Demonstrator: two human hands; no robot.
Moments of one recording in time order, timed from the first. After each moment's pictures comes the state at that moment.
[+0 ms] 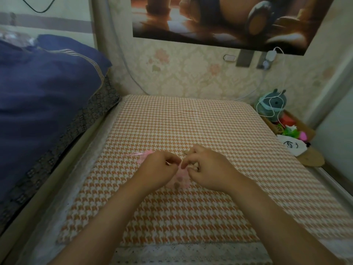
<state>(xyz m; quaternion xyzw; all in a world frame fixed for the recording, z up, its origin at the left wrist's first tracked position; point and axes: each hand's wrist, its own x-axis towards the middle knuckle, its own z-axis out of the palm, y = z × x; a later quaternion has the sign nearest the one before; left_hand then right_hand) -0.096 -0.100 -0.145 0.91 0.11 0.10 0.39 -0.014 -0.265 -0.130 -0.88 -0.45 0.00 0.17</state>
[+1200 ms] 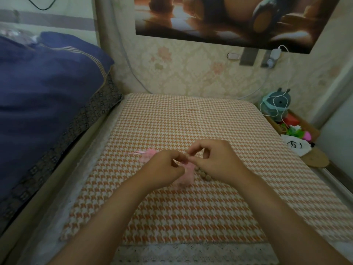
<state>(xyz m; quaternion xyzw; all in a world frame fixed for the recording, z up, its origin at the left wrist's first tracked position) -0.096 -0.098 -0.142 0.91 0.06 0.05 0.41 -0.013 -0.265 -0.115 -0.85 -0.39 -0.01 0.37</state>
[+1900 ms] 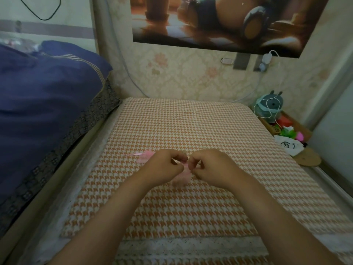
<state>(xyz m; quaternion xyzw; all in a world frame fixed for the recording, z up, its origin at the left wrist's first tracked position) -0.091 -0.113 -0.139 0.89 0.06 0.07 0.44 -0.015 -0.285 -0.118 -0.89 -0.43 0.00 0.15</state>
